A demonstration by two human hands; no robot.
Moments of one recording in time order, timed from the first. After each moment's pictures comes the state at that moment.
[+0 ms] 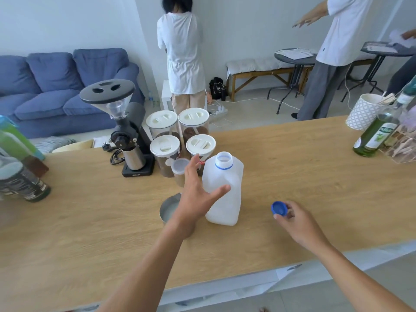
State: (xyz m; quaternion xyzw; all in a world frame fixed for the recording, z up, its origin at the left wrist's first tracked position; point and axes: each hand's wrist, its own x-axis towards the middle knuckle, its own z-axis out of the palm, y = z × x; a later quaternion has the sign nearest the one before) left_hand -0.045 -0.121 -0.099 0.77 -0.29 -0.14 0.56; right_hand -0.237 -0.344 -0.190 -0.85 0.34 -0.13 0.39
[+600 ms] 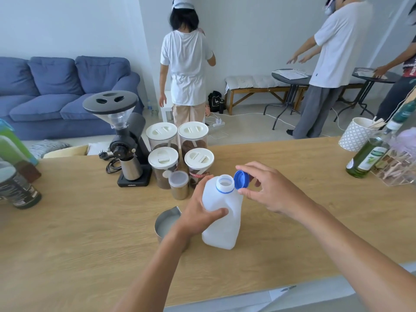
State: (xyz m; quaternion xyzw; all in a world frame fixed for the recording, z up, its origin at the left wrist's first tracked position) left_hand -0.035 -0.129 -0.110 0.72 -0.34 -0.24 0.56; right_hand -0.150 -0.314 -0.023 -0.95 0.06 -0.12 0.28
